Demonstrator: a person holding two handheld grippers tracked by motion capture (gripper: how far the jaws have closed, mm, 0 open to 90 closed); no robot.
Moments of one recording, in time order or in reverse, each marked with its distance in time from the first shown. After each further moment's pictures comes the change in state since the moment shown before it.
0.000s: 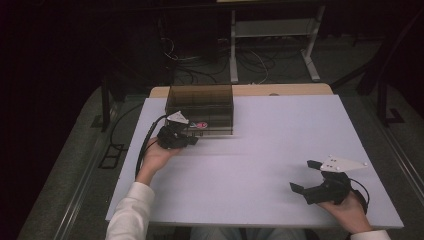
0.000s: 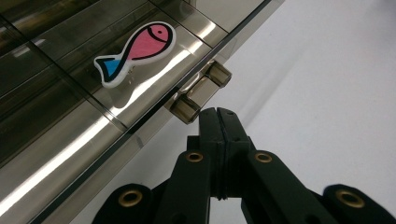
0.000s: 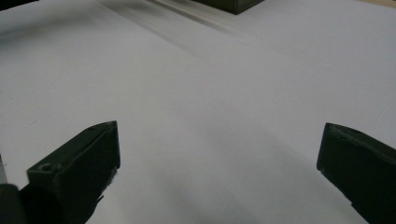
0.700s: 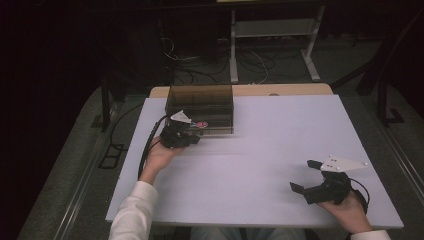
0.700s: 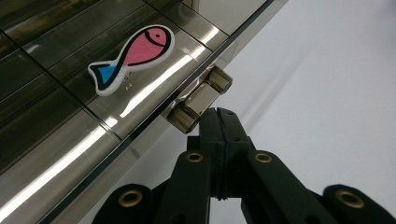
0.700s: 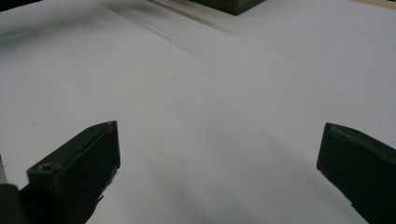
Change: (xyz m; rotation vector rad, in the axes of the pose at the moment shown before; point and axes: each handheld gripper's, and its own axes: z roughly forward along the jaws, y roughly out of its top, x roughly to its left) left arm -0.001 0.004 0.006 -0.001 0.015 0.001; right arm 0.000 0.000 0.000 -0.004 -0.001 -0.001
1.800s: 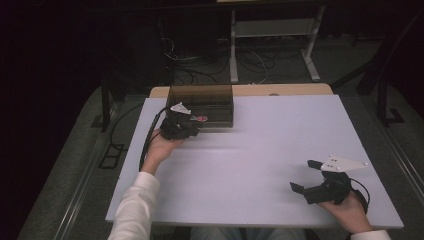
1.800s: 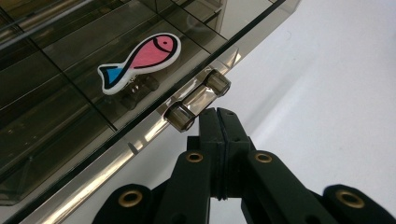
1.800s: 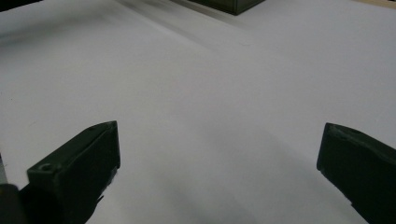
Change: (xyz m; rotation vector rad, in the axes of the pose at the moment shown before) left arm 0.016 0.018 0.000 -0.002 0.028 -0.032; right arm 0.000 0.000 0.000 0.000 0.001 0.000
